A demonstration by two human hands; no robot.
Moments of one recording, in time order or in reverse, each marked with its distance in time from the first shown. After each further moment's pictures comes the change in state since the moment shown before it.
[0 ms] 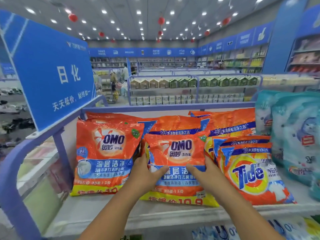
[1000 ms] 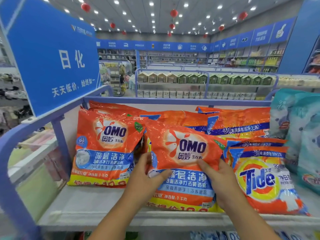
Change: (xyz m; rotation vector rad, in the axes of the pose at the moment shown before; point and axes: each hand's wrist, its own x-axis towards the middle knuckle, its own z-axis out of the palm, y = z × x) left_hand -0.026 -0.010 0.022 -0.444 0.091 0.013; right_hand 0.021 0.031 -0.002 0.478 0.057 -0.040
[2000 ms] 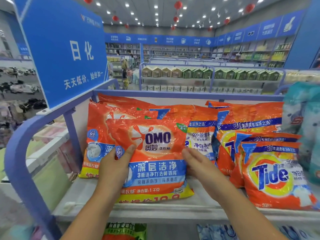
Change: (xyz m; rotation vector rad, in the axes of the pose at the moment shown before) left_hand 0.003 0.002 -0.077 -0.124 0.422 -0.172; right_hand 0.009 0.008 0.058 -0.204 -0.291 0.096
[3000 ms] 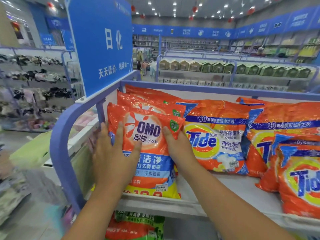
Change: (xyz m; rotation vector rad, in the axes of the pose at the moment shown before) left_hand 0.016 -0.010 -0.070 0.934 0.233 0.359; right_hand 0.067 -0.015 0.132 -0.075 0.176 -0.145
